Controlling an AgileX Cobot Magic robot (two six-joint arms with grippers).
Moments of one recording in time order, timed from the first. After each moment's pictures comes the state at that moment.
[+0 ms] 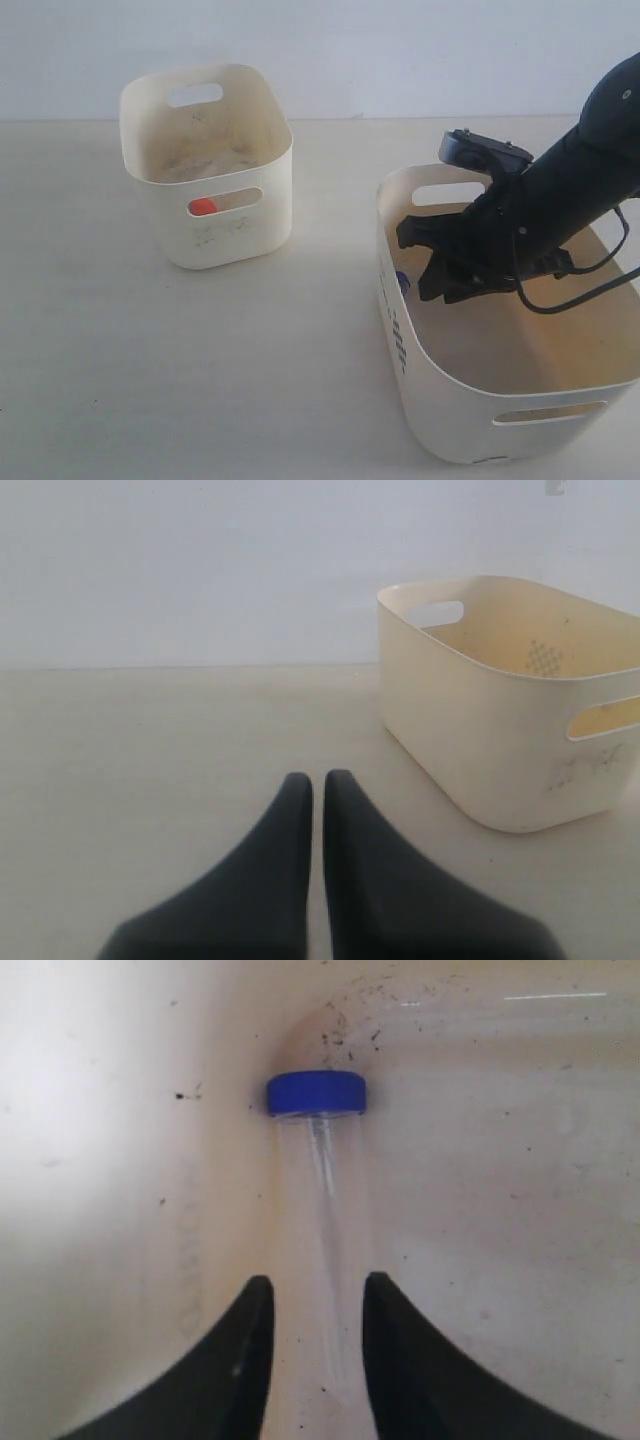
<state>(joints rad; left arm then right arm) -0.01 0.00 0.00 0.03 0.21 -0.03 0.21 1.69 -0.92 0.63 0.66 -0.26</state>
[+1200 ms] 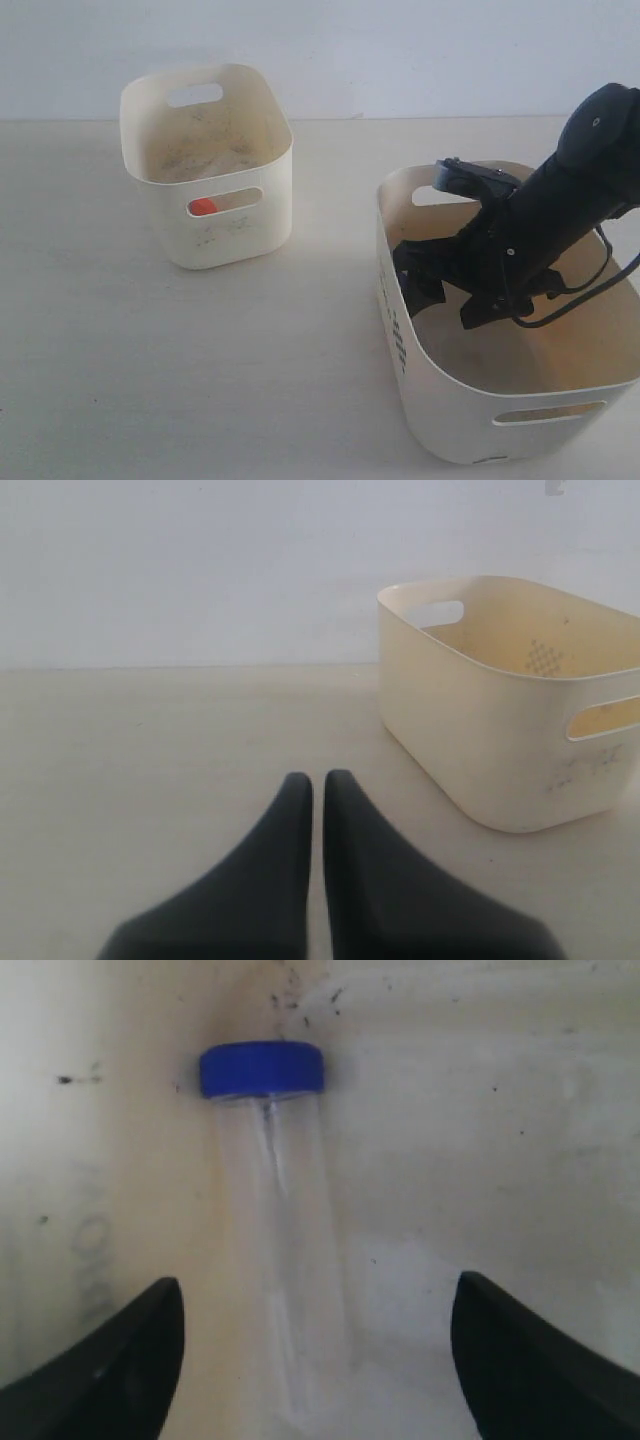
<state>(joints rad) -0.01 0.00 0.00 0.03 0.21 -0.03 0.21 1.79 -0.92 0.64 0.64 -0.29</state>
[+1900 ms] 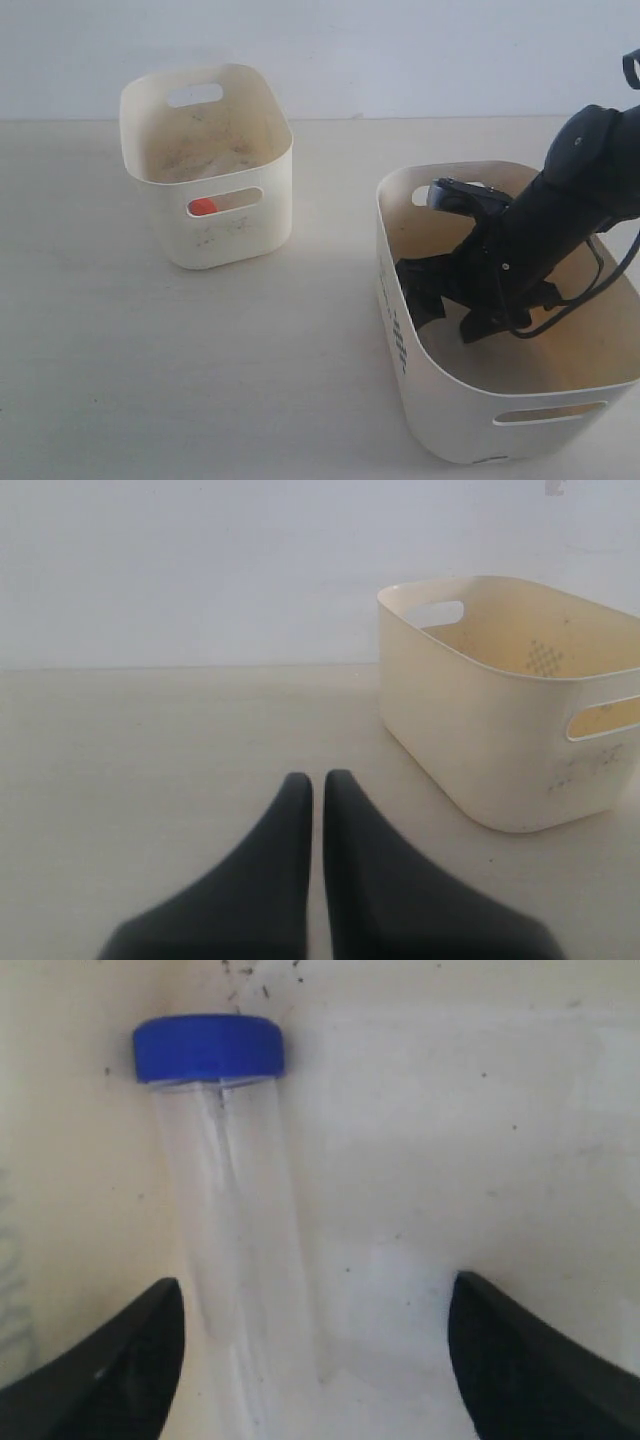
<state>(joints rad) -0.01 0.00 0.00 0.03 0.21 -0.03 0.21 1.85 -0.92 0.63 0.63 -0.31</state>
